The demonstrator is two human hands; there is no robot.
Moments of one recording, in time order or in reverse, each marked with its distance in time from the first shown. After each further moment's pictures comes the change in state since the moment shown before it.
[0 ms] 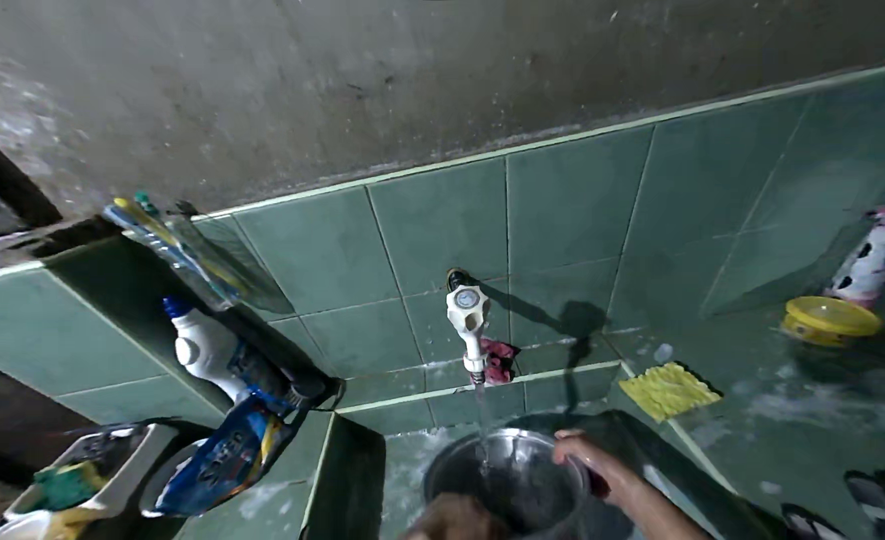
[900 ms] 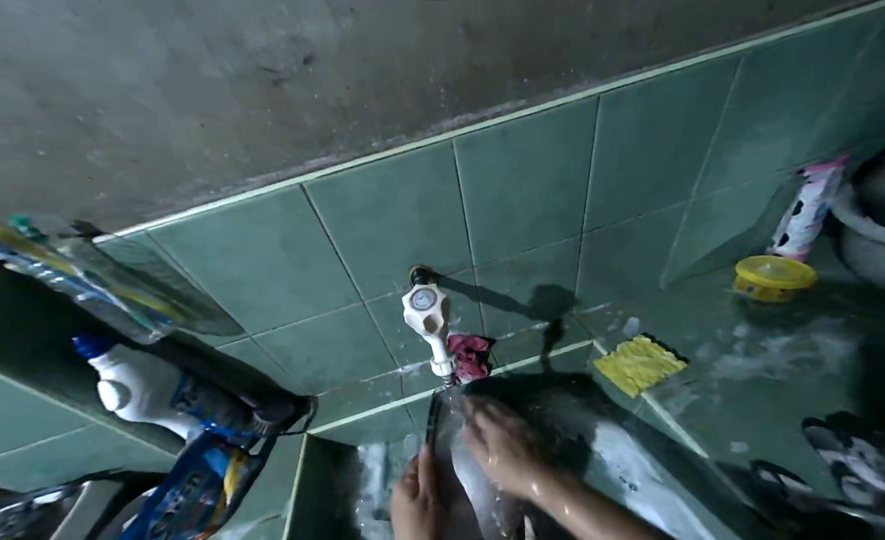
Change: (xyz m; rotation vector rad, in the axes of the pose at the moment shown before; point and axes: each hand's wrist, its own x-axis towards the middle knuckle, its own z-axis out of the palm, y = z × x) left_hand 0.040 -0.006 0.024 -0.908 1.099 -0.511; right_hand -0.031 -0.041 0.079 -0.938 0.037 -0.569
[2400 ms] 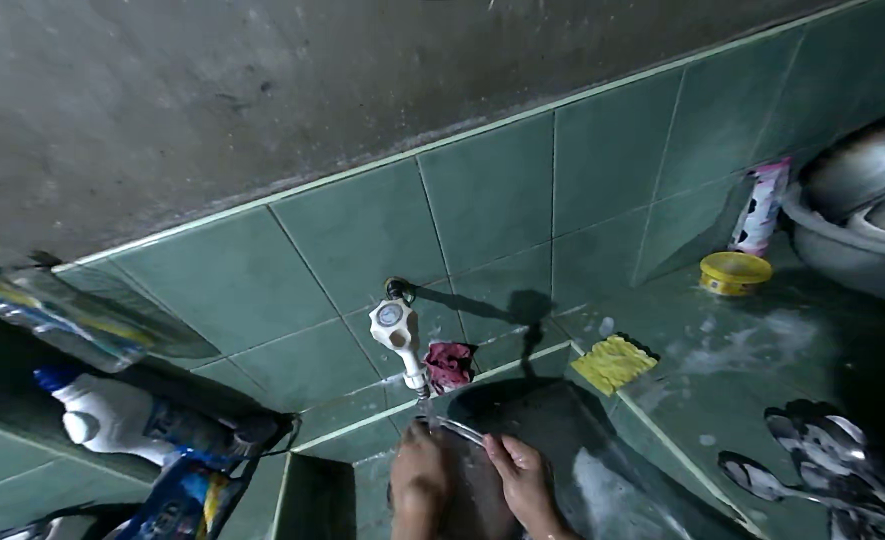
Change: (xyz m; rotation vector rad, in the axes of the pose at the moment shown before) left_hand 0.039 0.048 0.035 0.932 -0.374 -0.089; right_hand -0.028 0.038 0.048 0.712 0.635 0.131
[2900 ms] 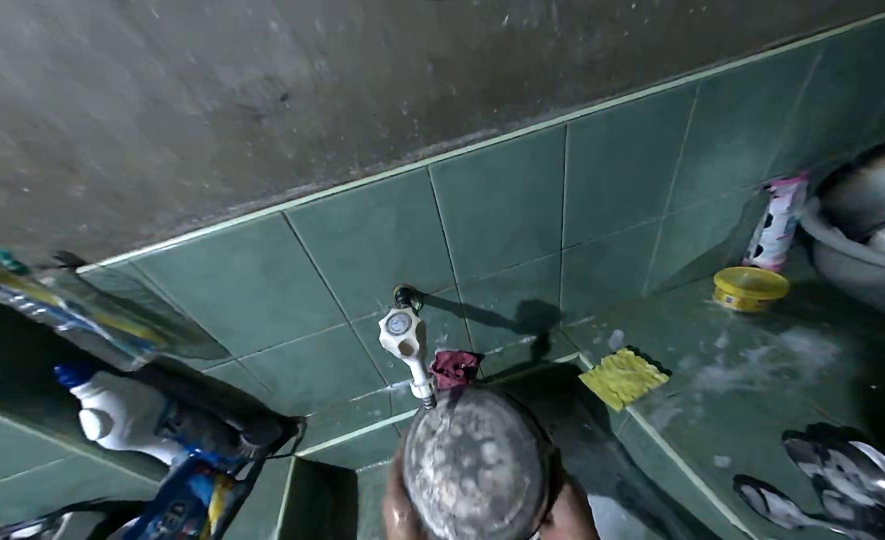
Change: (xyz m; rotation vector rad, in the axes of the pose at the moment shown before) left_hand -0.006 -0.044 0.048 -1.534 0.300 0.168; right_hand -0.001 0.015 -0.011 0.757 0.354 0.618
